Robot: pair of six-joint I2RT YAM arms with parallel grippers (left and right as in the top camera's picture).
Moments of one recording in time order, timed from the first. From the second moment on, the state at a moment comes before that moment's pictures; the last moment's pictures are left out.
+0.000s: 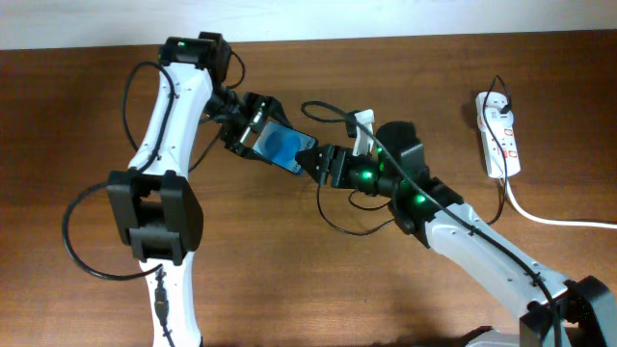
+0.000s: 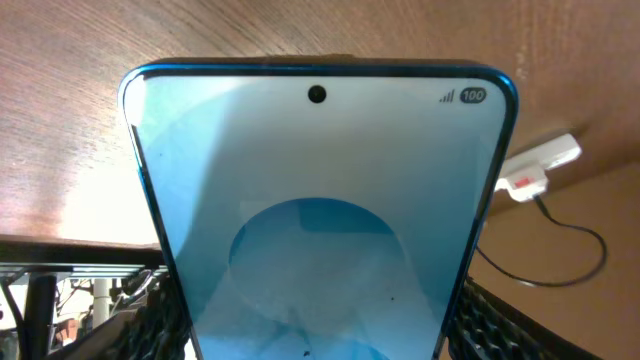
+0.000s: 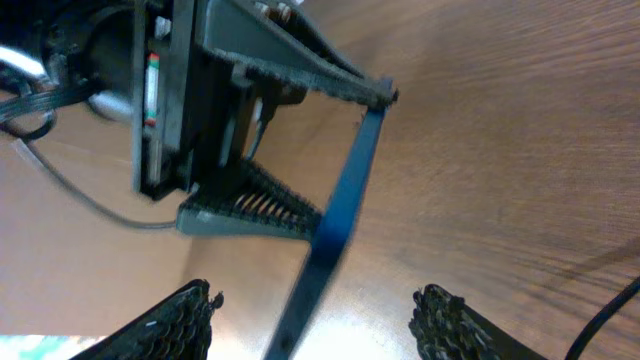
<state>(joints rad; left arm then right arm) -0.16 2.29 2.20 -1.58 0.70 -1.01 0.46 1.49 0.88 0.16 -0.50 0.80</state>
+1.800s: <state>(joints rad) -0.26 2.29 2.20 -1.56 0.58 -1.06 0.55 1.62 0.88 0.24 -0.24 0.89</state>
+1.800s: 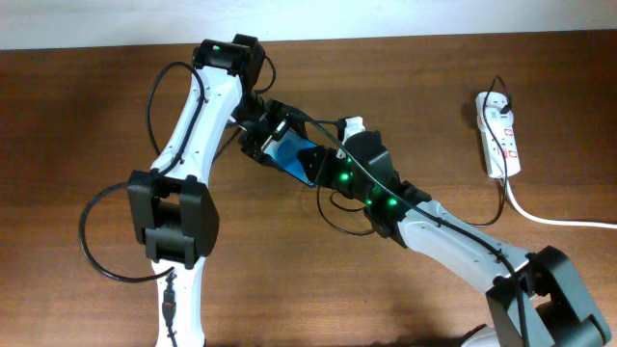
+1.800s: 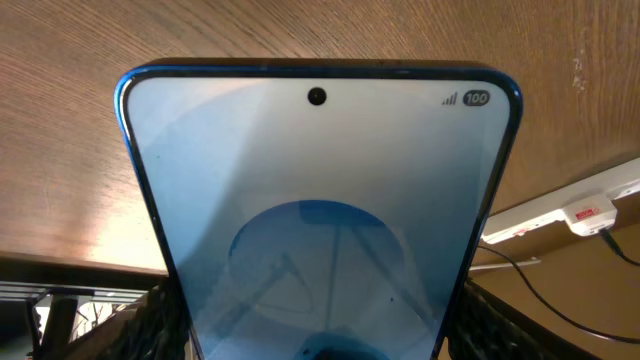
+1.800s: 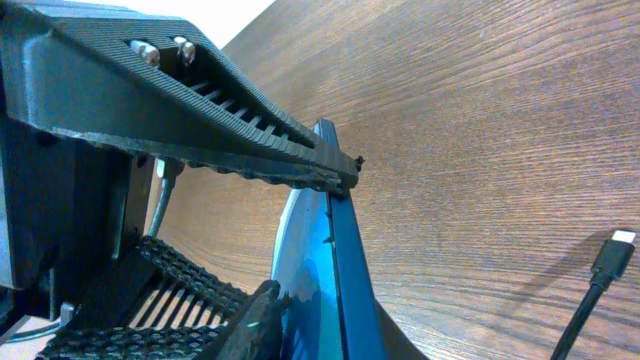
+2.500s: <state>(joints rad) -0.26 2.29 2.21 -1.56 0.59 -1.07 0.56 1.64 0.88 0.26 -0.22 0.86</state>
